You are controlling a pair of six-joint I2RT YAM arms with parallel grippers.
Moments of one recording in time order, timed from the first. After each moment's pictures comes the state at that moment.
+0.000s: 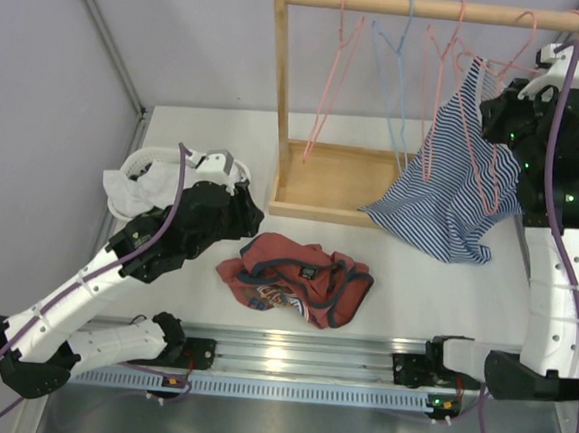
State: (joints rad) left arm -0.86 0.95 1.18 -0.77 -0.40 -0.67; right arm 0.04 1.24 1.78 -0.64 -0.04 0.08
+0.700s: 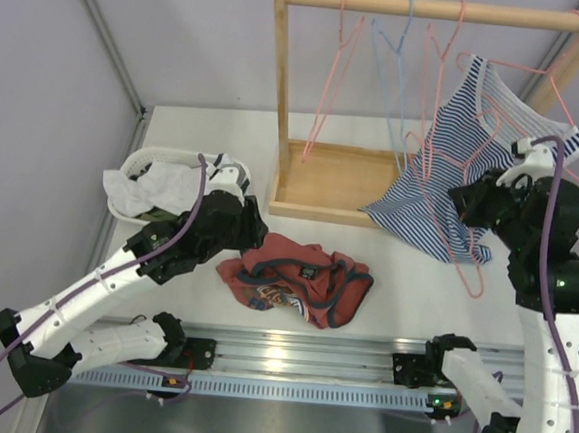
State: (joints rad) left arm -0.86 0.96 1.09 -0.74 -0.35 -0.68; right arm 0.04 0.88 1.40 -0.80 -0.18 0.21
